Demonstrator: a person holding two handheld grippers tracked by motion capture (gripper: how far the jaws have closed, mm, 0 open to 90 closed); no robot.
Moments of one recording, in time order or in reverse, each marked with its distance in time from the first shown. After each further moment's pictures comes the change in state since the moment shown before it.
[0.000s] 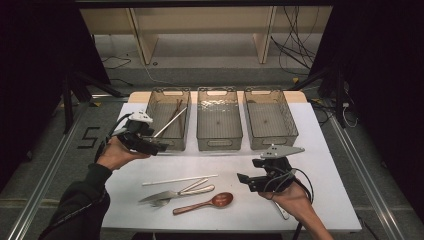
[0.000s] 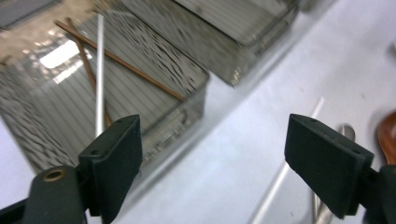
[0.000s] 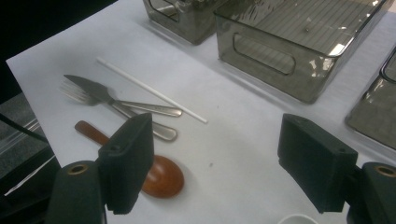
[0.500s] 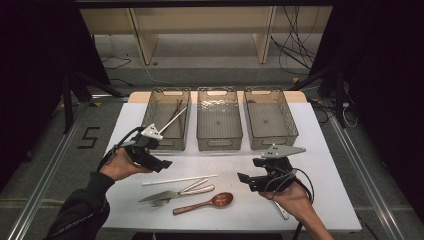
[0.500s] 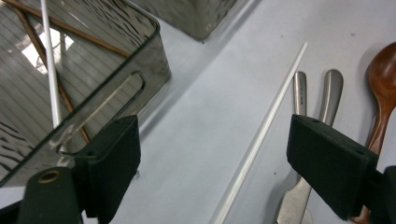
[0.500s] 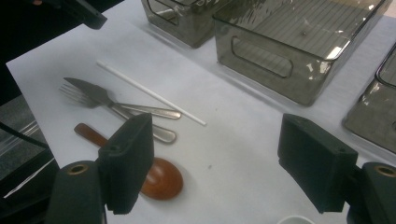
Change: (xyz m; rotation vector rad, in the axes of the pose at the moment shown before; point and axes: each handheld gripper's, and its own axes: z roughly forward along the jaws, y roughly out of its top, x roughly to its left) left arm -0.023 -0.015 0.015 0.117 -0.032 0.098; right arm 0.000 0.000 -0.001 -0.009 -0.002 0.000
